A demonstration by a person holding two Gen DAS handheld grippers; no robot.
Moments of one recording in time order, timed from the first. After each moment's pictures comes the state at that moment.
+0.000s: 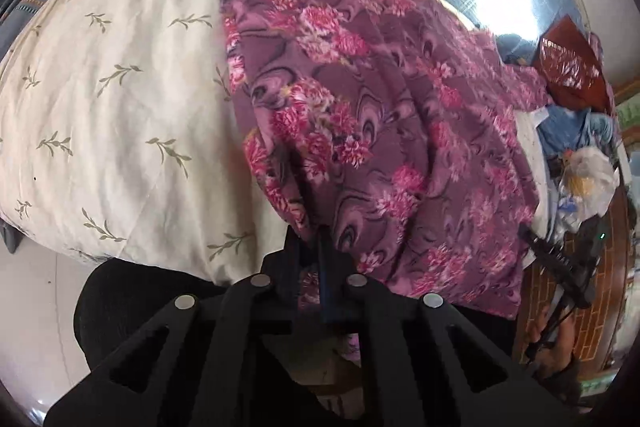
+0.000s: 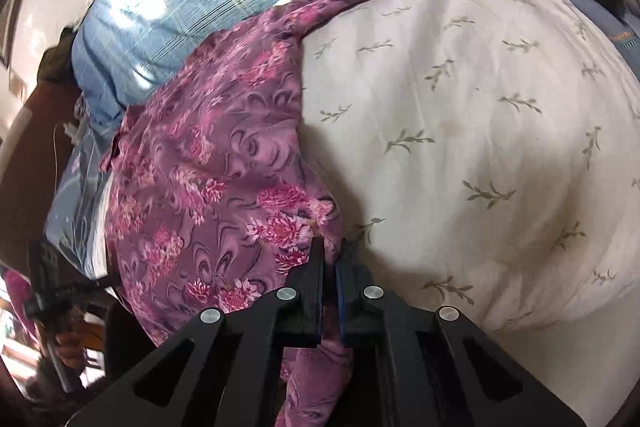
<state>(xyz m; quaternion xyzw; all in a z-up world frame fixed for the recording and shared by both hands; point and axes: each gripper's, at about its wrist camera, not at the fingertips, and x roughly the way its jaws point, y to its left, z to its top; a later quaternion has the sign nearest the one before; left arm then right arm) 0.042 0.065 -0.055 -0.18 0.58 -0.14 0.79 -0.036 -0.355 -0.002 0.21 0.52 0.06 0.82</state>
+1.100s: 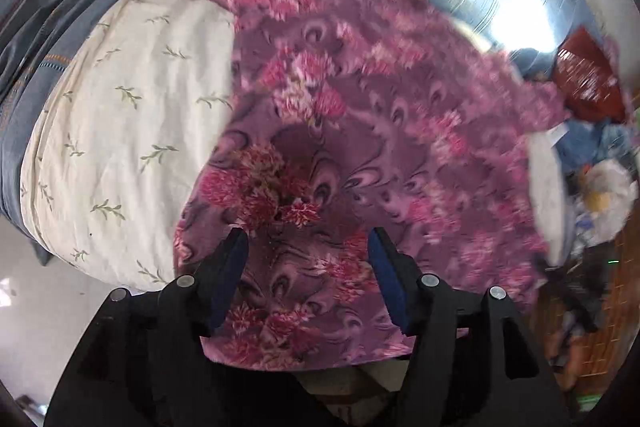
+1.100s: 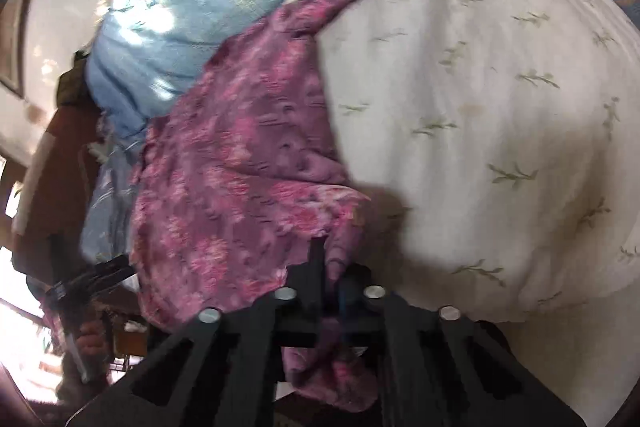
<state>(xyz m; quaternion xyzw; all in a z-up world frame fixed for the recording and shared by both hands) 0.083 0.047 -0.022 -0.12 0.58 -0.08 0.80 -0.040 -0.365 0.007 0.29 0.52 0.10 0.80</state>
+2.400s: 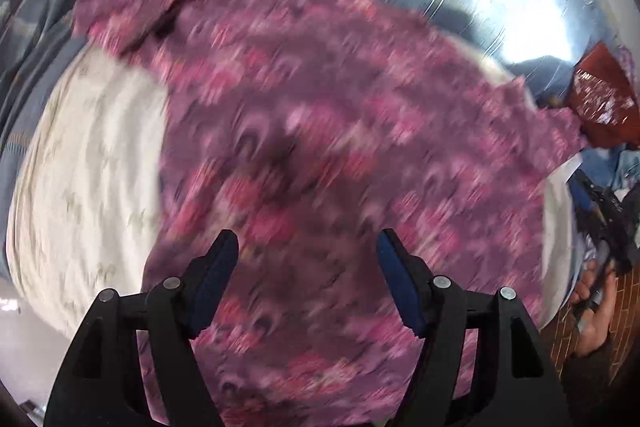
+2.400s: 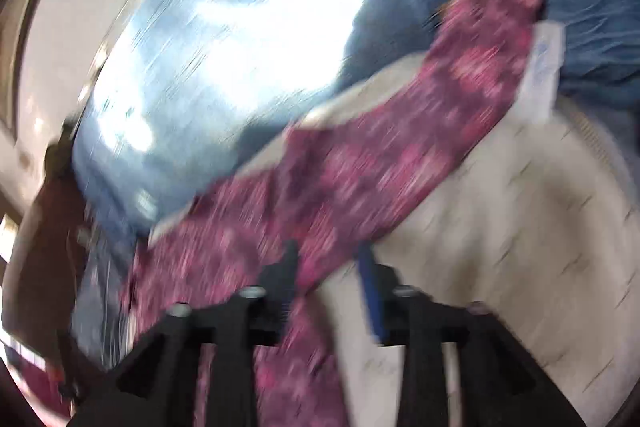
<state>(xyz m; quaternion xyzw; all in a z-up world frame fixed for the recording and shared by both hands) 0.176 0.002 -0.002 -0.12 0.54 -0.07 0.83 0.104 -0.439 0.055 0.29 0.40 0.01 0.87</state>
